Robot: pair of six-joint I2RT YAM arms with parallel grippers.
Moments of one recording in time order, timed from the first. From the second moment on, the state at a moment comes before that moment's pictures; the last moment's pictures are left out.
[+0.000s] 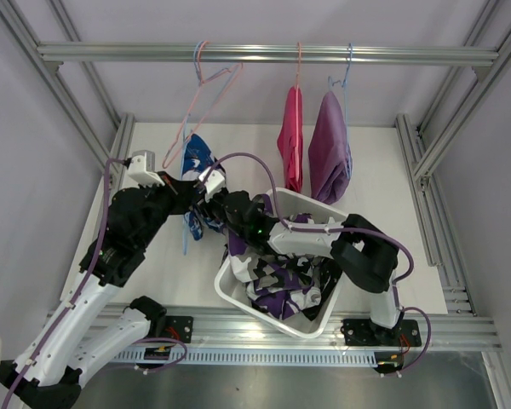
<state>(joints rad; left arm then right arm) -0.49 0.72 0.90 -0.32 -0.15 -0.52 1.07 1.96 1.30 0.63 0.25 -0.10</state>
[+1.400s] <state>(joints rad) -0.49 0.84 0.91 -0.32 -0.27 -0.51 1.11 1.73 1.38 0.29 0.41 -0.16</state>
